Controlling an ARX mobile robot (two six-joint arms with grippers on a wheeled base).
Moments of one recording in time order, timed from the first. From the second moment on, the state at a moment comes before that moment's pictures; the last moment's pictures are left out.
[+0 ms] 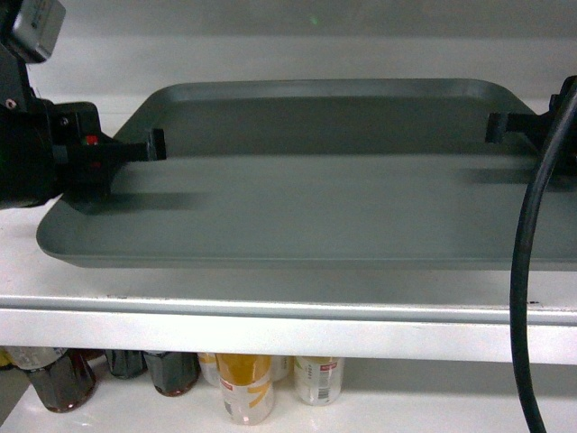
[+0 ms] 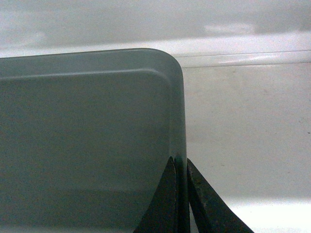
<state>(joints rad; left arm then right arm) -0.25 1.53 0.66 0.53 -0.09 -0.10 0.21 1.61 0.73 0.58 0.12 0.14</state>
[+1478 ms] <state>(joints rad) -0.25 1.46 0.66 0.36 -0.08 -0.11 0.20 1.55 0.75 0.40 0.10 0.13</state>
